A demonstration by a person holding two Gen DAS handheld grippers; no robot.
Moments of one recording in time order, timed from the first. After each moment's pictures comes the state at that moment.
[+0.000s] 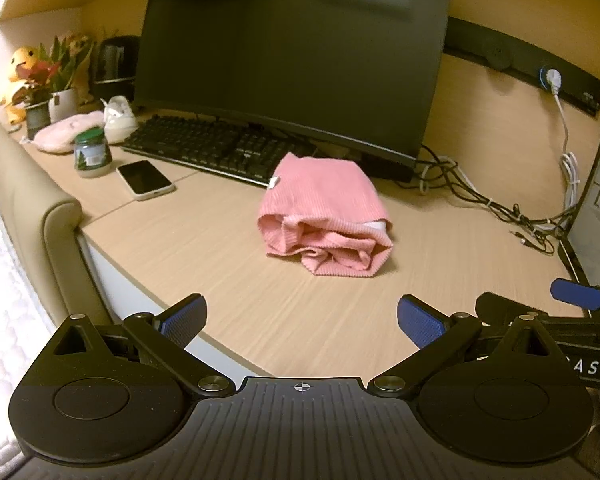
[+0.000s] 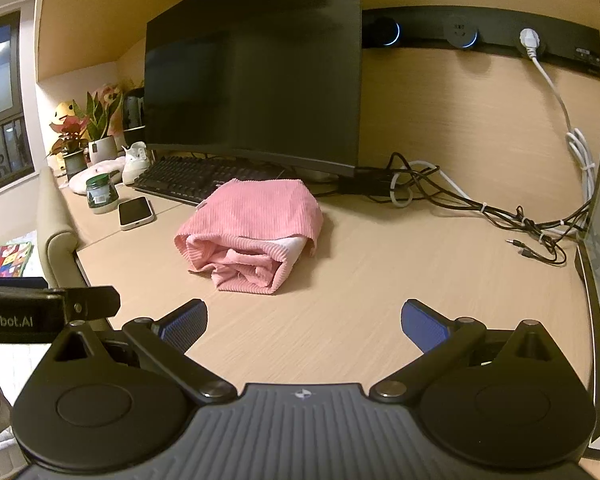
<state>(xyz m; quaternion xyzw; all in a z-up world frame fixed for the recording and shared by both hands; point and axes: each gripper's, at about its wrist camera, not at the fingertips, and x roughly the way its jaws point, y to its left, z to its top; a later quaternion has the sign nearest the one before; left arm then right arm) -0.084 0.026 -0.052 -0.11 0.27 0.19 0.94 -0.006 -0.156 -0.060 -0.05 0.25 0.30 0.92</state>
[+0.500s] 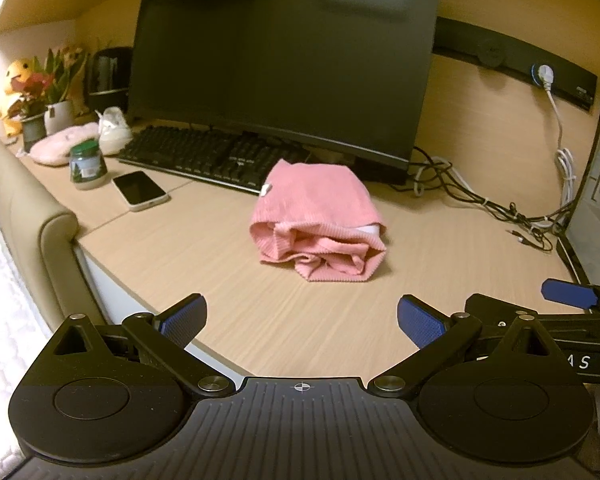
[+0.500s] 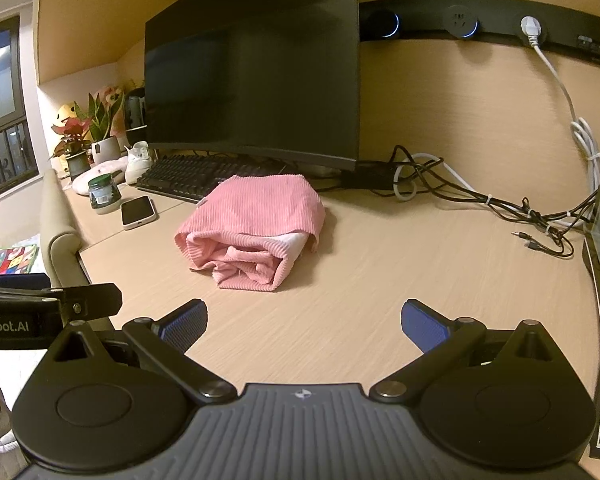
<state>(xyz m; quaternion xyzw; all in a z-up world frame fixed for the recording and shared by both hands) -0.081 0.014 -0.051 -0.09 0.27 0.20 0.94 0.001 -0.156 -0.064 -0.04 0.26 0.30 0.92</state>
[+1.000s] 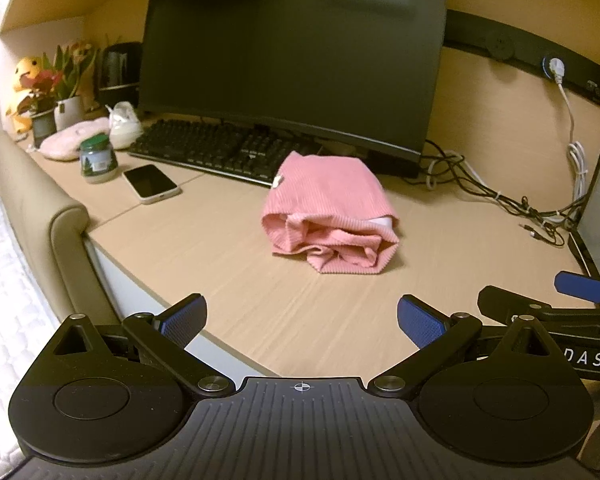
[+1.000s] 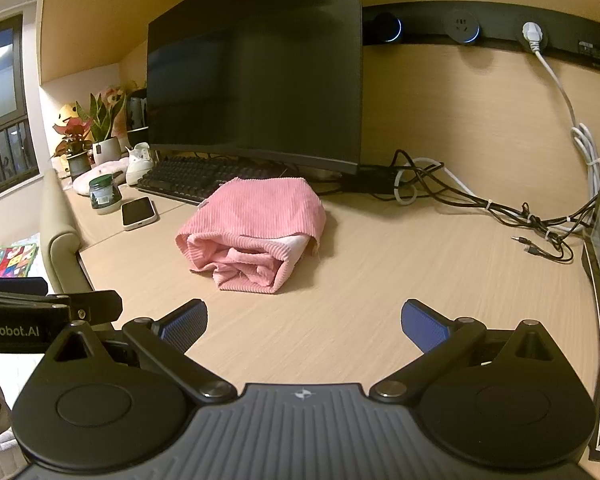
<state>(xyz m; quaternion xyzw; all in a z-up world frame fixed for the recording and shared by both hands) -0.082 0.018 -0.056 -0.10 0.28 0.21 0.93 -0.001 -0.155 -0.065 -0.04 0.25 0.30 0.92</state>
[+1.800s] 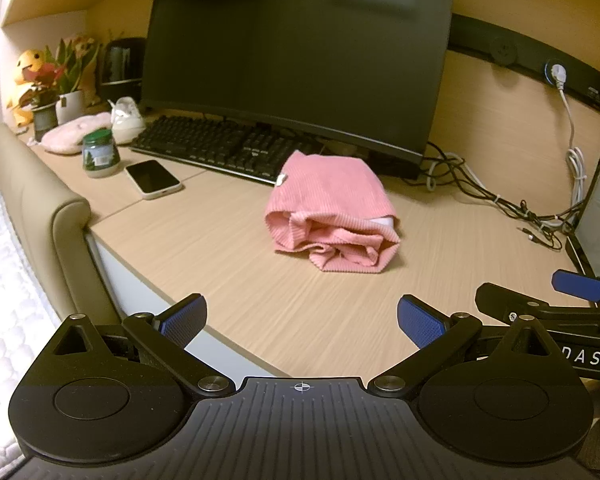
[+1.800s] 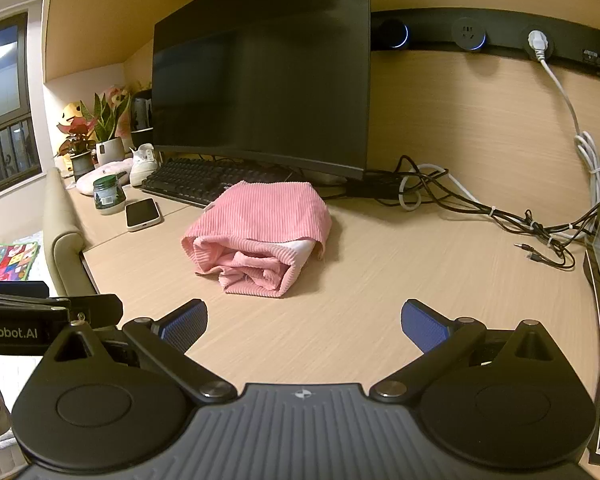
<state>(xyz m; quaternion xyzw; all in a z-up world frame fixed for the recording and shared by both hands) -0.088 0.022 -0.055 -0.10 0.27 0.21 0.93 -0.005 -0.150 -0.062 -0.04 0.24 0.31 0.92</state>
